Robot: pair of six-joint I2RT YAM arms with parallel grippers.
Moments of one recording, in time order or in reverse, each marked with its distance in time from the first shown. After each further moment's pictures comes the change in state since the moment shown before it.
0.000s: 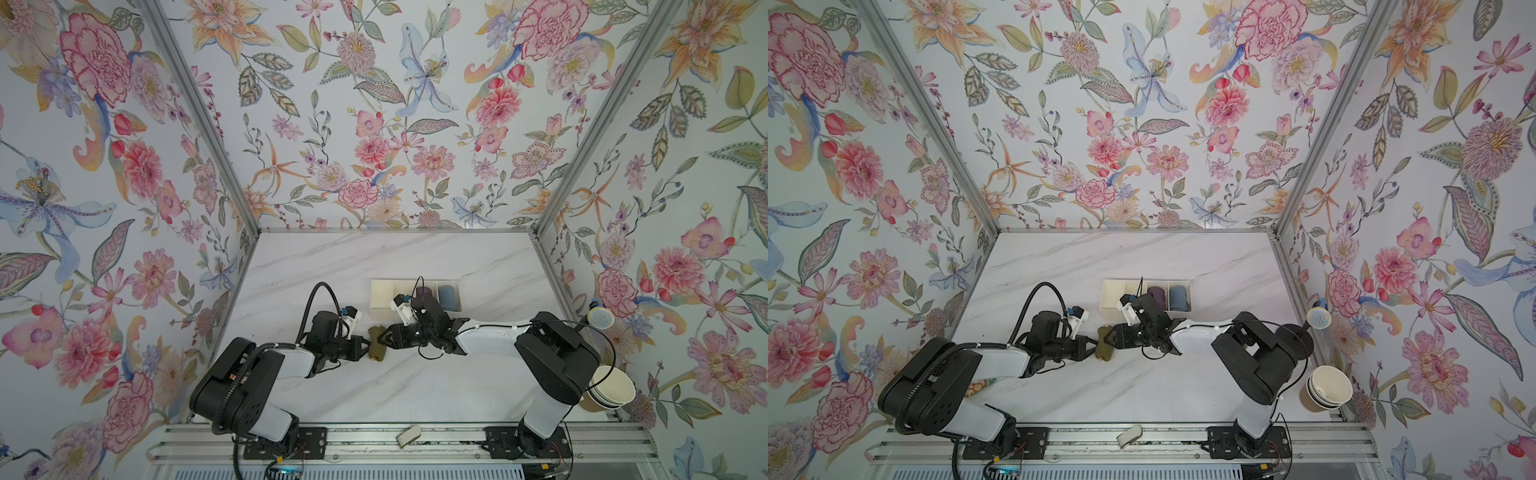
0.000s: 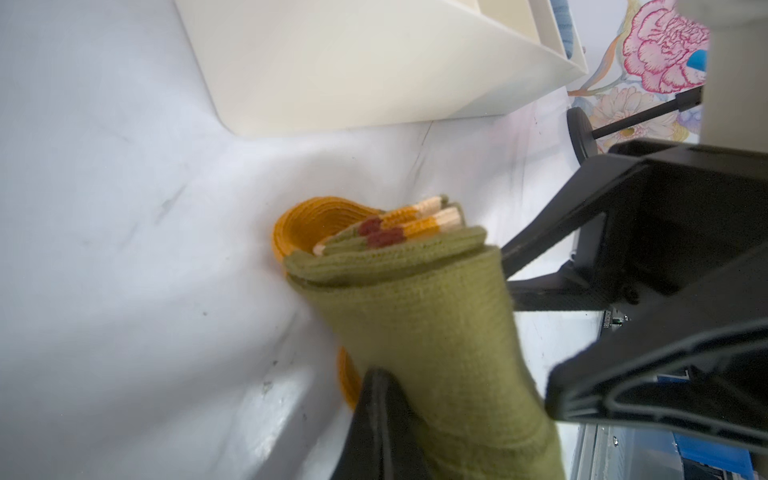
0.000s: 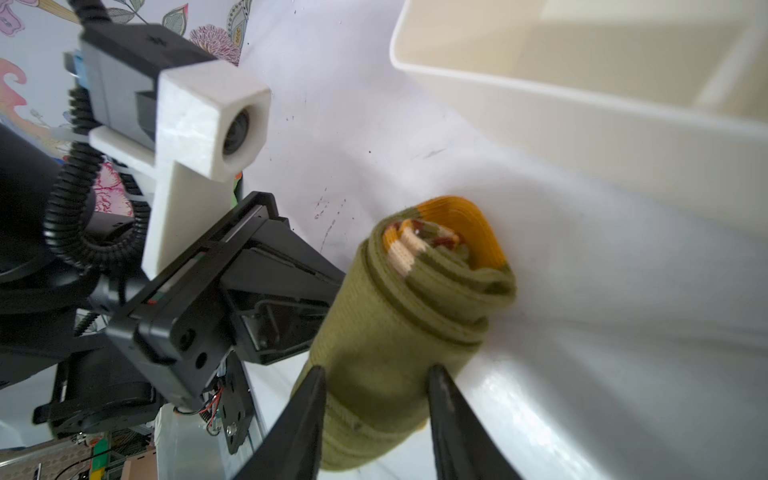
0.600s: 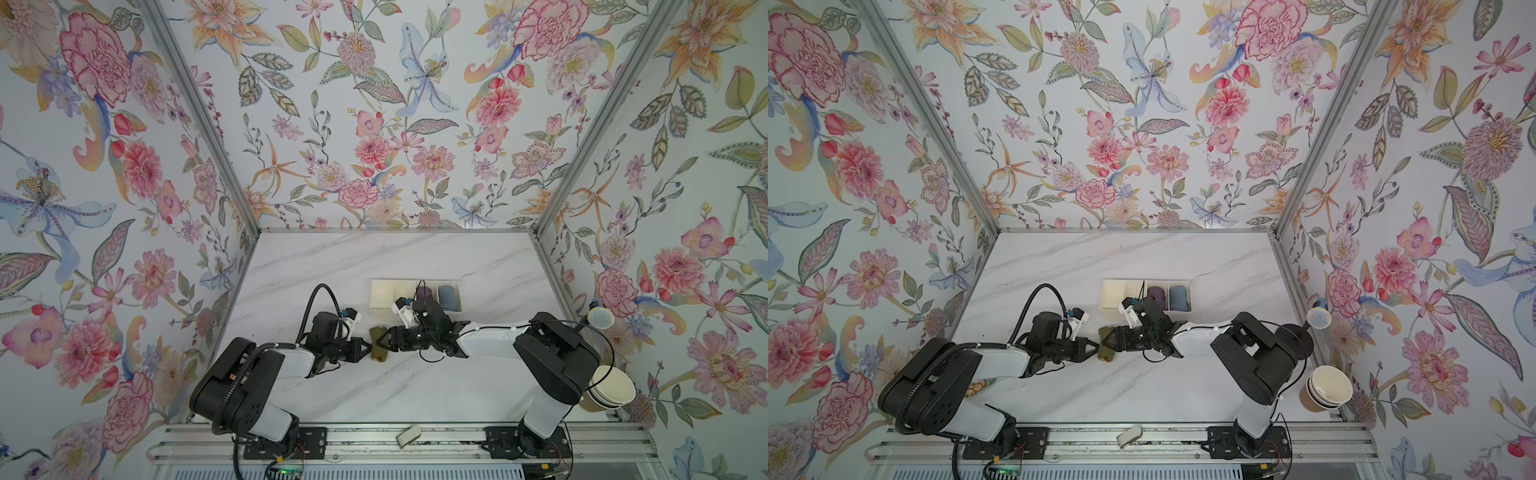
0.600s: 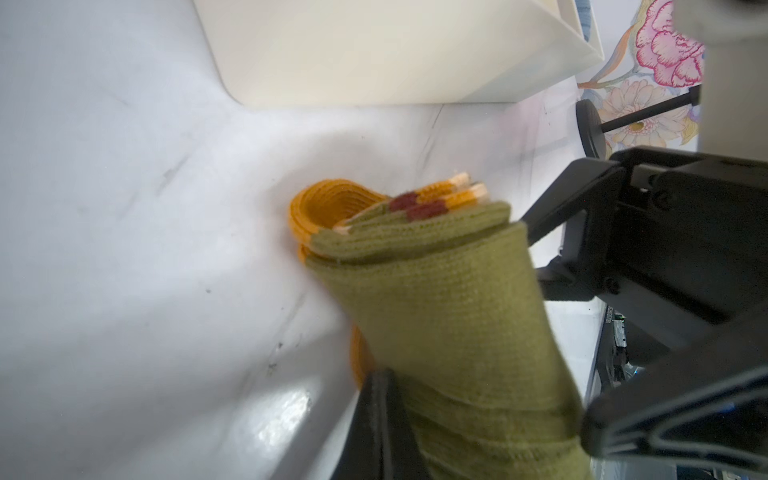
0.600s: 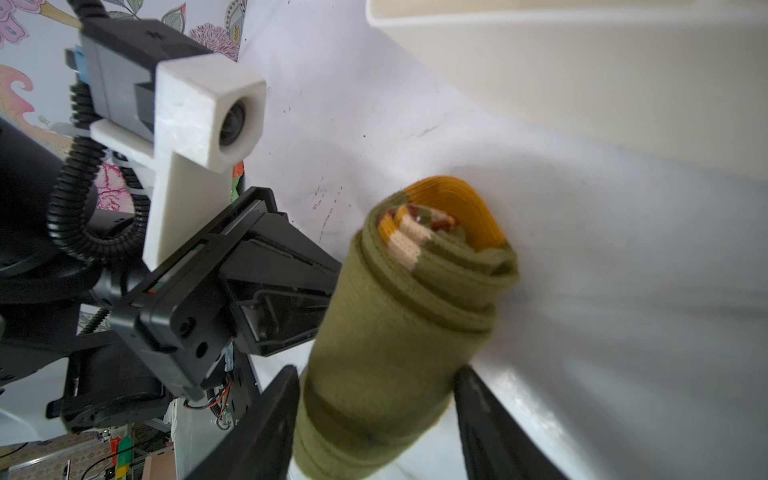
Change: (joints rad) left arm 0.000 0.000 0.000 -0.026 0.000 0.000; right arm 0.000 0.000 -0.032 0.022 -0.015 0.034
